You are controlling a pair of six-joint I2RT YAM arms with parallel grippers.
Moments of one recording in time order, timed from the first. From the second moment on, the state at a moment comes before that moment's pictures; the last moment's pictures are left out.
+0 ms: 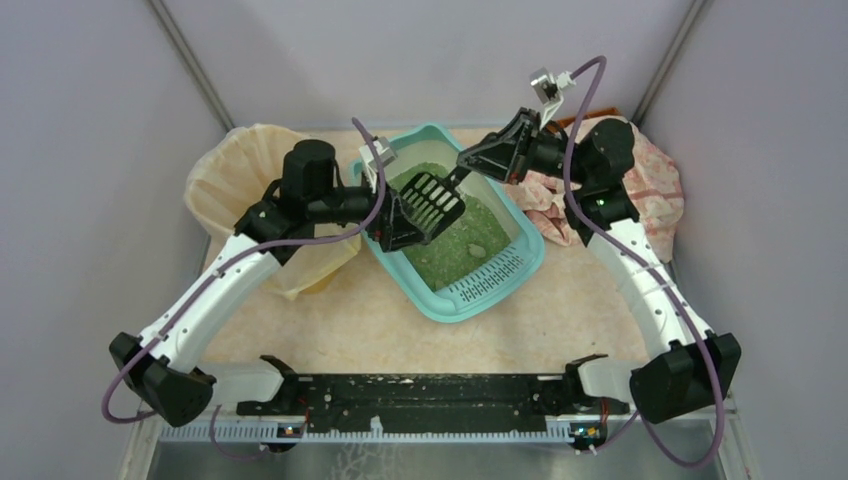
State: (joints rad) left arm -0.60 1.27 1.34 -0.43 0.71 -0.15; right arm 0.29 1.23 1.24 0.35 -1.06 0.72
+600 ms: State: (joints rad) left arm -0.49 0.81 0.85 -0.30 0.29 -0.24; right arm 0.26 1.56 1.31 0.22 -0.50 0.57
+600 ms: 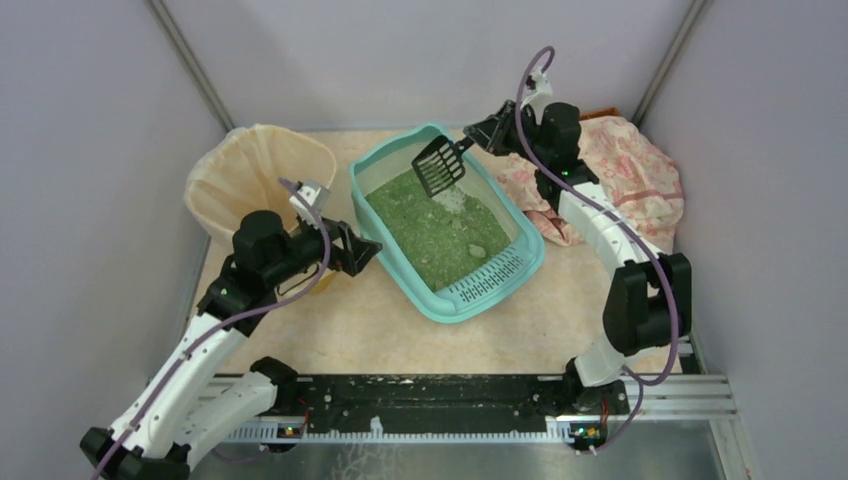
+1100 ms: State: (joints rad) left arm -0.49 0.68 0.70 -0.14 0.29 -0.29; right arm 0.42 1.59 1.18 0.13 -0.15 0.22
